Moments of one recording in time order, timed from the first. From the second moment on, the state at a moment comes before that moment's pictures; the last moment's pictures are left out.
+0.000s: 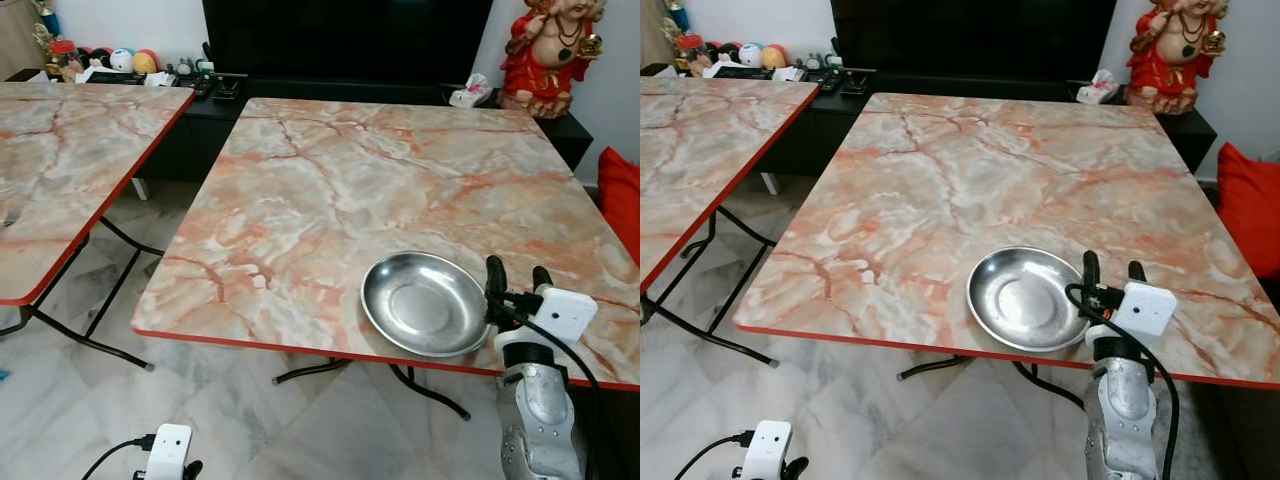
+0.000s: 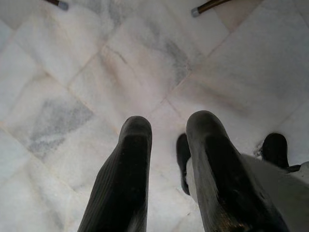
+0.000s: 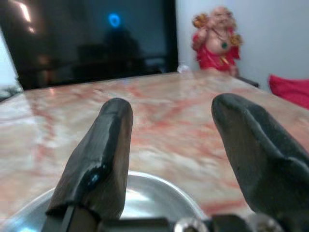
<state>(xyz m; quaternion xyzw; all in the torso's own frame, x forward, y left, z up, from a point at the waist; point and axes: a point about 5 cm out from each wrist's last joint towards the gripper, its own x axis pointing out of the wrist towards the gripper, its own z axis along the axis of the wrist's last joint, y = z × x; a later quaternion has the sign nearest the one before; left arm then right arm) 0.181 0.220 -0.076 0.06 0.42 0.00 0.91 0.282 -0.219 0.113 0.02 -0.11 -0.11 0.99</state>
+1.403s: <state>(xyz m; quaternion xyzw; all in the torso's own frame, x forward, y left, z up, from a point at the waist) 0.175 0.226 -0.078 0.05 0.43 0.02 0.90 0.299 -0.193 0.117 0.04 -0.11 -0.06 0.99</state>
